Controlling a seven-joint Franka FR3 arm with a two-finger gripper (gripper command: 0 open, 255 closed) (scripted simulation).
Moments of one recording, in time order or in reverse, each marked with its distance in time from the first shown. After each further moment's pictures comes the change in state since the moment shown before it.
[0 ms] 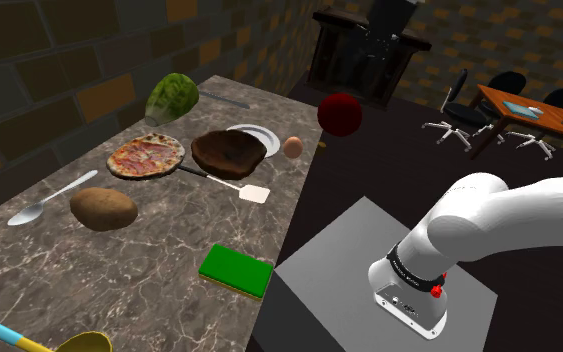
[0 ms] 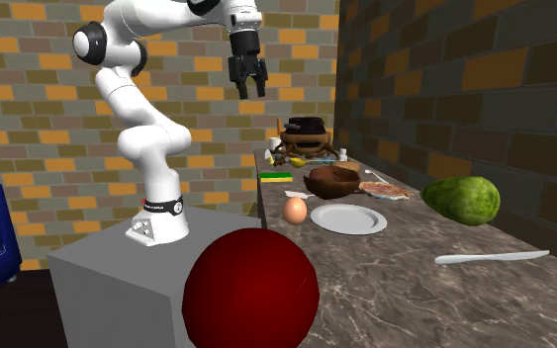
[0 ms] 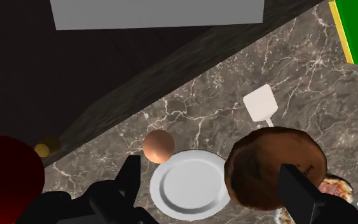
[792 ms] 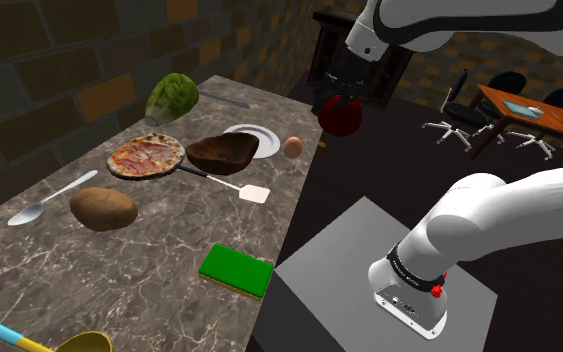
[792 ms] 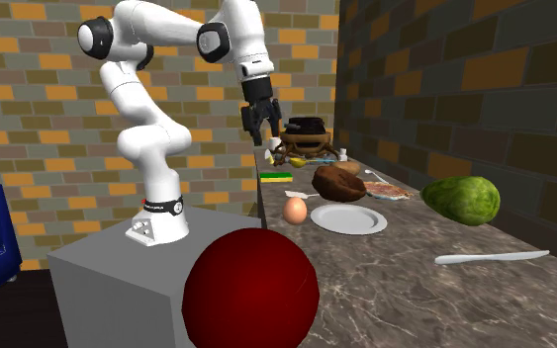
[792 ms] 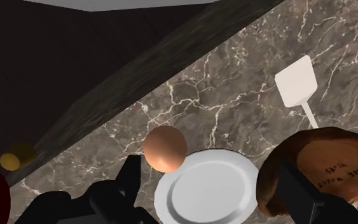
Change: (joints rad) arm -0.015 0.121 -0.063 -0.229 0.041 0.371 -0.072
